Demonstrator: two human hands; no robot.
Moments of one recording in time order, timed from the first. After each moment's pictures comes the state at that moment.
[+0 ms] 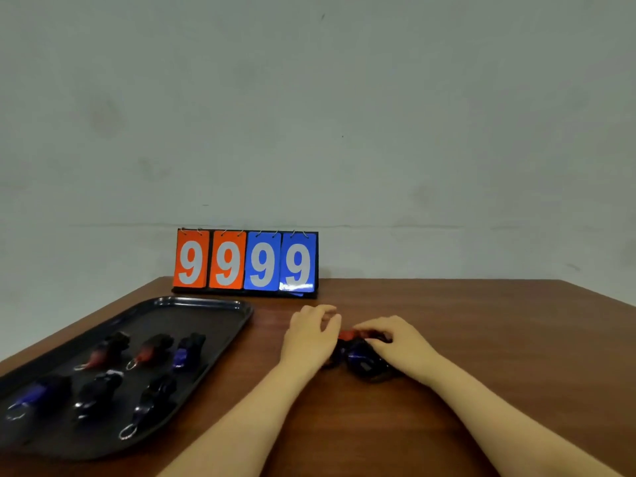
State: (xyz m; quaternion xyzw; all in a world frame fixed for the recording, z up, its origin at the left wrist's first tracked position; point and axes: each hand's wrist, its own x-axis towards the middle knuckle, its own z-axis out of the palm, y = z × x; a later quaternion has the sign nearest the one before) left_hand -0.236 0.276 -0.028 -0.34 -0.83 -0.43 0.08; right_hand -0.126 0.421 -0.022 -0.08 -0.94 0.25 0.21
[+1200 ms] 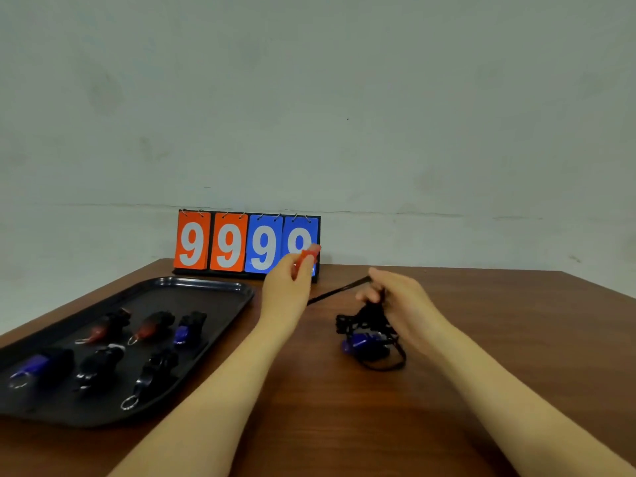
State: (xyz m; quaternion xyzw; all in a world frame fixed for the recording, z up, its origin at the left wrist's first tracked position) left_hand -0.228 0.246 0.015 -0.29 -0.71 -0.63 0.13; right_hand -0.107 0.376 0.022 -0.04 -0.71 0.66 0.25
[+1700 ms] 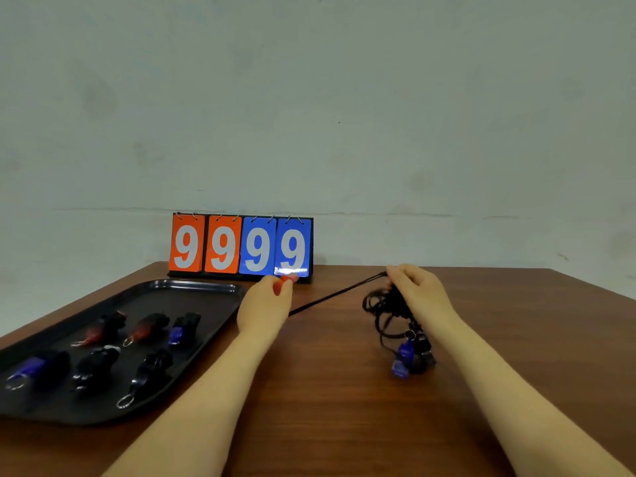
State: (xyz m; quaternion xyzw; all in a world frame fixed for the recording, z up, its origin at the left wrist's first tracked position) left_hand -0.258 0.240 -0.015 -0.21 -0.84 -0.47 0.17; right_hand -0.090 0.412 0.022 -0.13 -0.80 0.46 0.38
